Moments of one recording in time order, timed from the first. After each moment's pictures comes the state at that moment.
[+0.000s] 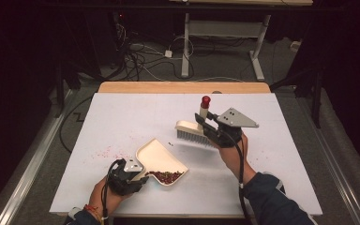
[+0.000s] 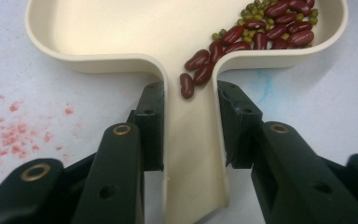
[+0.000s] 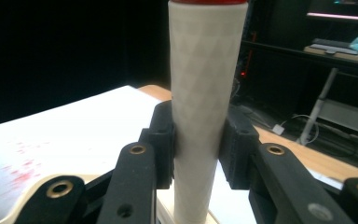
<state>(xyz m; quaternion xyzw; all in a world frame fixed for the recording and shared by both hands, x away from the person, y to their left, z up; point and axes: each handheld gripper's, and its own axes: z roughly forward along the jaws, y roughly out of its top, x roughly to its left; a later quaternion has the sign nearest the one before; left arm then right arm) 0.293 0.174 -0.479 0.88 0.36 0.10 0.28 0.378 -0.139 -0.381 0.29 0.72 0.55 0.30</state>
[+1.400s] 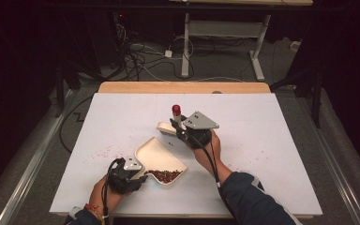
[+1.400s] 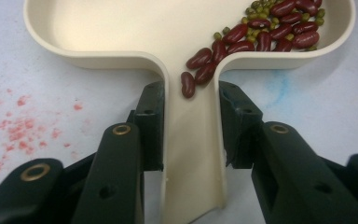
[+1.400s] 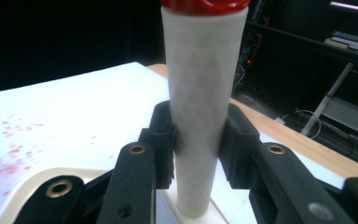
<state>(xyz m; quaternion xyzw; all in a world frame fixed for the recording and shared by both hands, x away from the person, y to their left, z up) 0.297 0.176 -0.482 0.88 0.38 0.11 0.28 0.385 -0.067 -0.409 0.27 0.76 0.51 0.31</state>
